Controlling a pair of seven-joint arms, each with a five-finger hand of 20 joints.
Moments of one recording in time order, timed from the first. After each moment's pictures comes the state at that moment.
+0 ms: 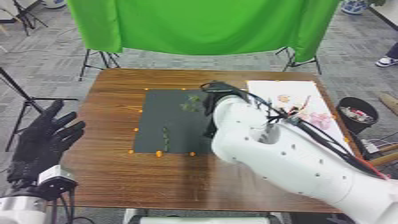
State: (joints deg) left arm 145.1 -45.5 -106.8 -134.0 26.1 23.4 24.4; right arm -47.7 -63.1 26.9 -105.2 -102.3 -1.6 68.4
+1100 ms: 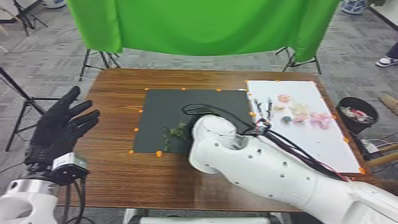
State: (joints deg) left arm 135.2 -48.9 -103.2 -132.2 32.5 19.0 16.2; right arm -49.0 -71.5 23.5 -96.1 -97.7 -4.5 71.8
